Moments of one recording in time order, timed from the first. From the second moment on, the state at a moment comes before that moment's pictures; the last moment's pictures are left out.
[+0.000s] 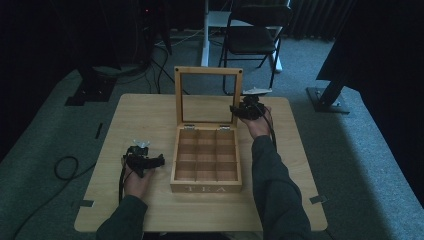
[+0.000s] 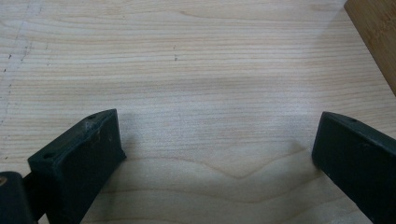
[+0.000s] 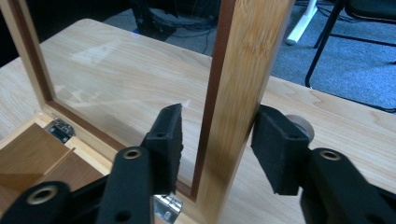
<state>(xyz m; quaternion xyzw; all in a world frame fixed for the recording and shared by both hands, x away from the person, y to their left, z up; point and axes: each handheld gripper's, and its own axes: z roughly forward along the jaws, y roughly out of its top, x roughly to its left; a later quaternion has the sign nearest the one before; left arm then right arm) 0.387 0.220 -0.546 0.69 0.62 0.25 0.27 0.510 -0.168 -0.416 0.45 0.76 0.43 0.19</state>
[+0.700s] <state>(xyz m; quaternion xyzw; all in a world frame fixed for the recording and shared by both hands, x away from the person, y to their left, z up) 0.387 0.220 -0.546 0.69 0.62 0.25 0.27 0.516 -0.170 -0.403 0.45 0.76 0.43 0.19</state>
